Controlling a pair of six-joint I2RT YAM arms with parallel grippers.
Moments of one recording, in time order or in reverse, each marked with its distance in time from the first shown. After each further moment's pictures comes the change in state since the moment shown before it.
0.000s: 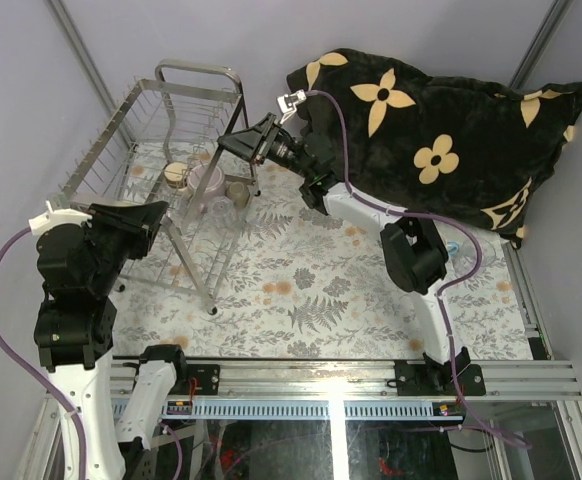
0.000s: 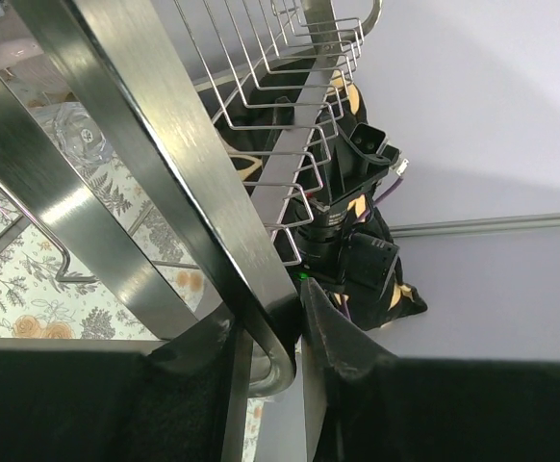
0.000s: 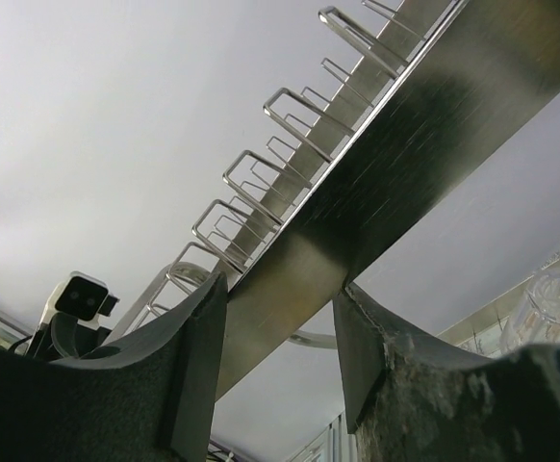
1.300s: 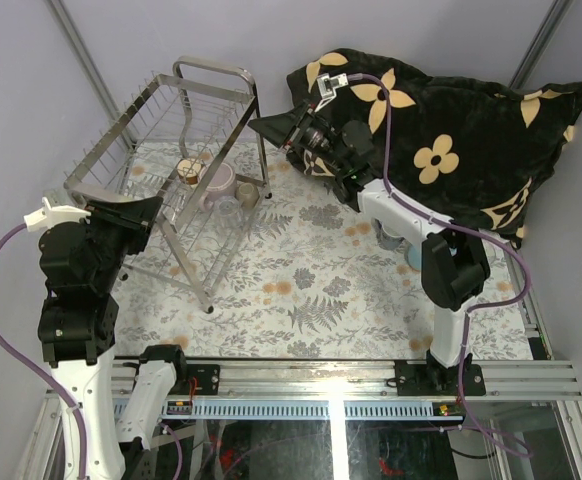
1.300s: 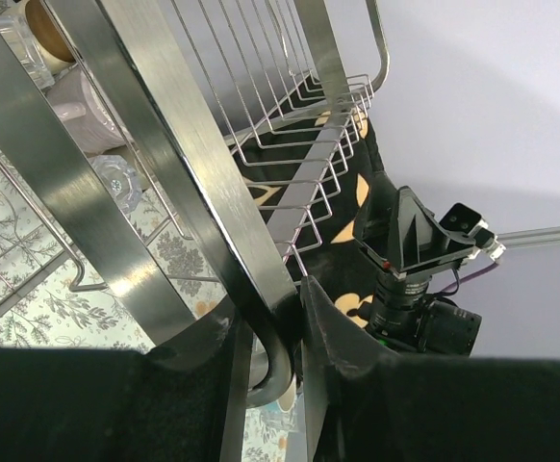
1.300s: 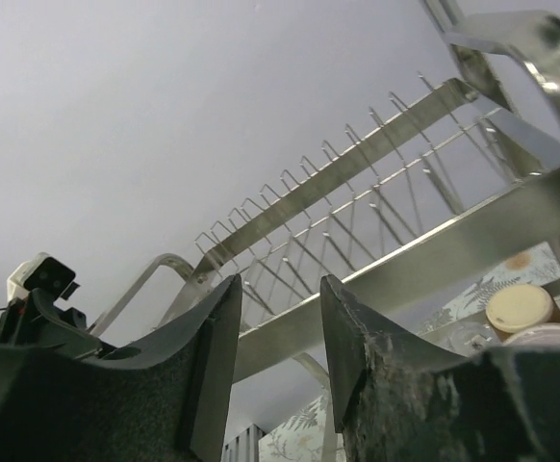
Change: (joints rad) left arm -0.002 0.005 -0.035 0.068 -0.058 0.067; right arm -0.076 -0.286 -0.204 -0.055 0.024 -0.302
